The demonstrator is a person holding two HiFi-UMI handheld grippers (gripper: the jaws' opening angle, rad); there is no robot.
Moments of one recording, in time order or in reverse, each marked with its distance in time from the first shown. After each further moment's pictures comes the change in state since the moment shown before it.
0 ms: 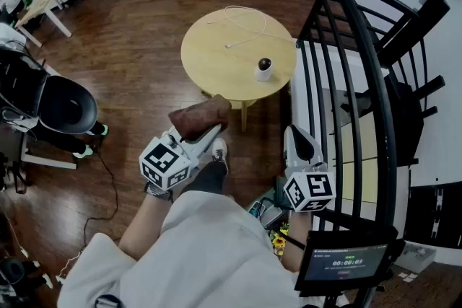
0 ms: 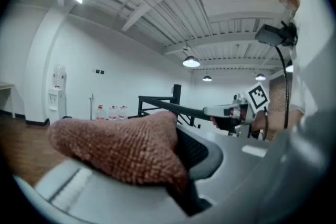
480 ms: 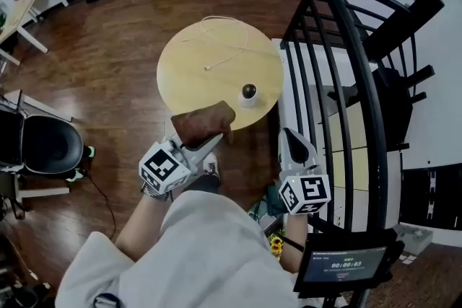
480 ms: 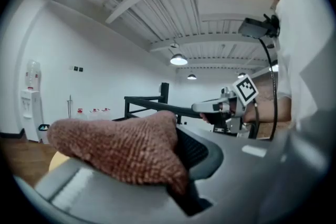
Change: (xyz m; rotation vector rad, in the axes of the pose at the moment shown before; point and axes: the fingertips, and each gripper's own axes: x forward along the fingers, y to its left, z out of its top) left arm 0.089 0.056 0.014 0.104 0.016 -0.187; right arm 0.087 -0.054 0.013 -0.019 0.050 -0.057
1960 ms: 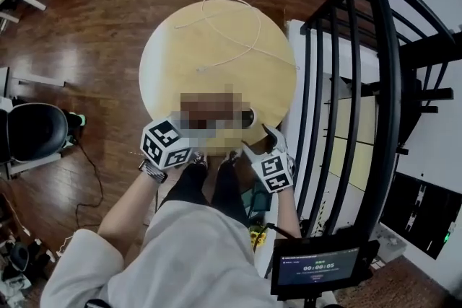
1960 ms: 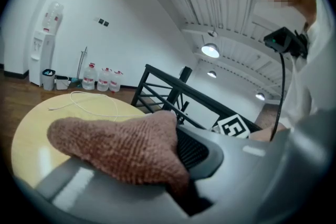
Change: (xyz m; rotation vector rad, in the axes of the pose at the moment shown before) left arm 0.120 0.115 -0.067 -0.433 0.185 0.022; right arm 0.155 -0.030 -0.204 -0.324 0.570 0.432
